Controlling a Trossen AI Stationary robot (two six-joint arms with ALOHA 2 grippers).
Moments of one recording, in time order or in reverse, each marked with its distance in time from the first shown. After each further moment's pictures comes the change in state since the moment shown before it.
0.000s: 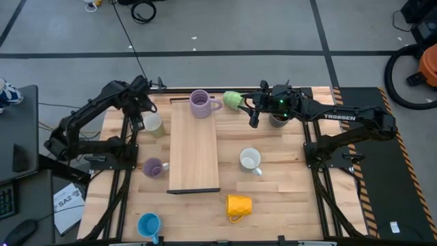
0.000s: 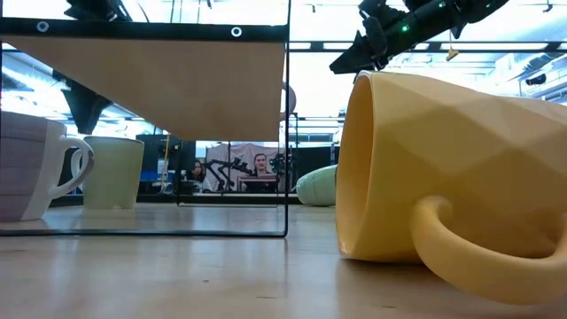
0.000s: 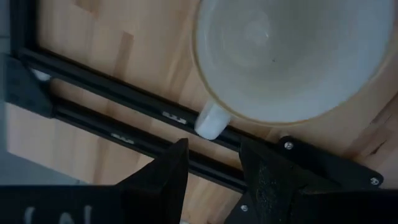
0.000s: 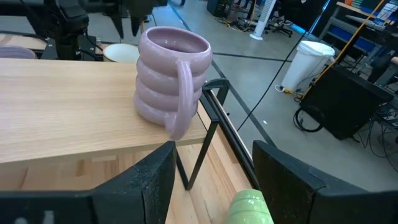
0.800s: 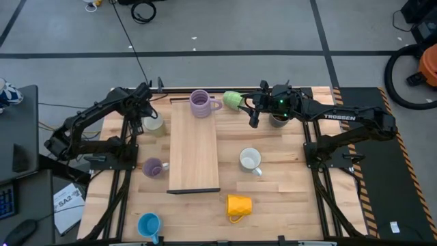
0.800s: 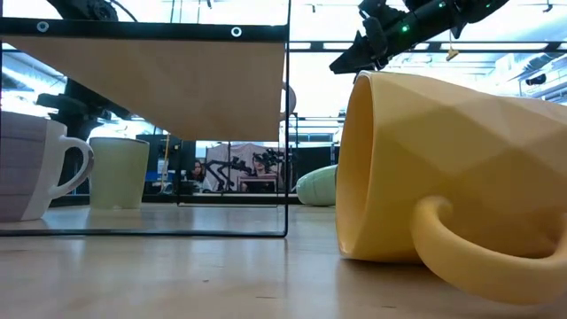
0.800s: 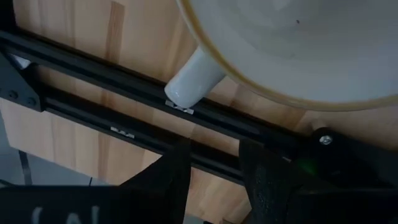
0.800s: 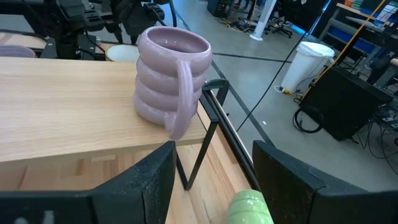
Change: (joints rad) left arm 0.000 -0.001 -0.135 0.112 -0.109 0.043; right arm 0.000 0.000 0.000 0.001 0.000 -0.007
